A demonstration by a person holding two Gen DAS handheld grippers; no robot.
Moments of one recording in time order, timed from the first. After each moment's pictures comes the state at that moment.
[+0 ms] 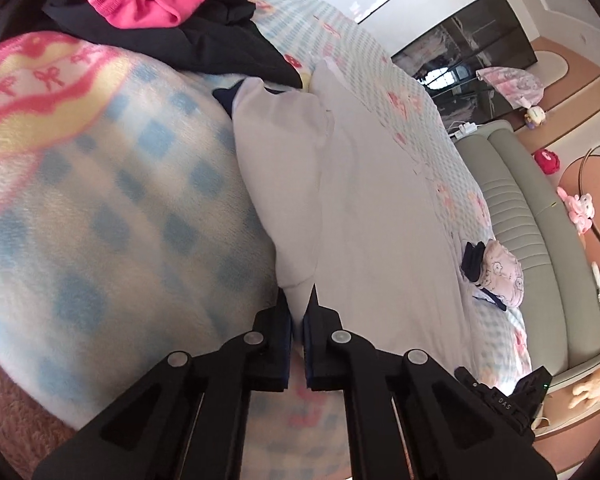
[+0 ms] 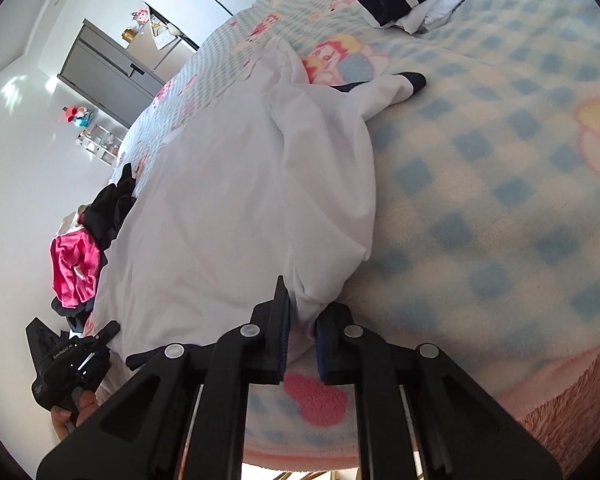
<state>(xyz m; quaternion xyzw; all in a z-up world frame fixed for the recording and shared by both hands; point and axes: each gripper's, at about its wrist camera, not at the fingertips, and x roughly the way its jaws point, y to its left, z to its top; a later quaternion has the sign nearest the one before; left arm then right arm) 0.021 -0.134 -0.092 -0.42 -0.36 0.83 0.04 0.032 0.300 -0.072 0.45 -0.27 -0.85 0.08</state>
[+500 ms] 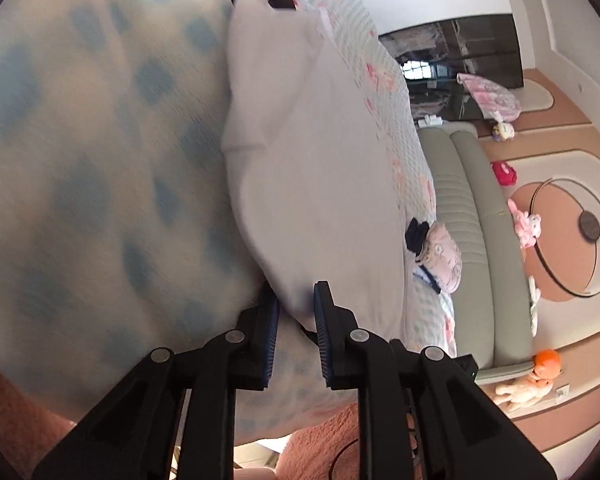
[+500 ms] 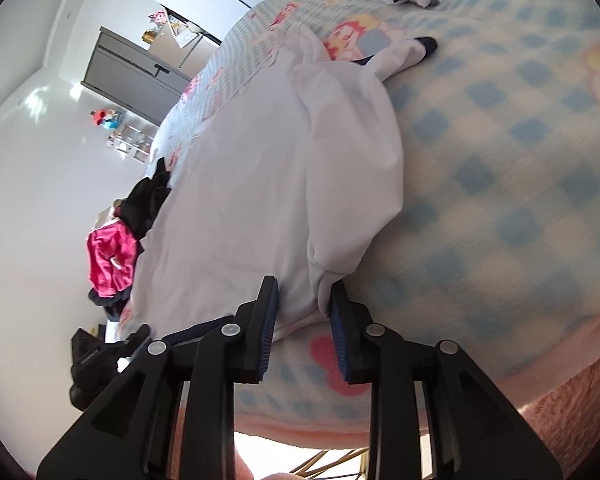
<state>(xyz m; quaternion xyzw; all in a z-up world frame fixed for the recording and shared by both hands) 0.025 -0.102 -0.131 -0.46 -0.47 0.74 0.16 0.040 0.297 -0.093 0.46 -0.34 -0.80 0.16</state>
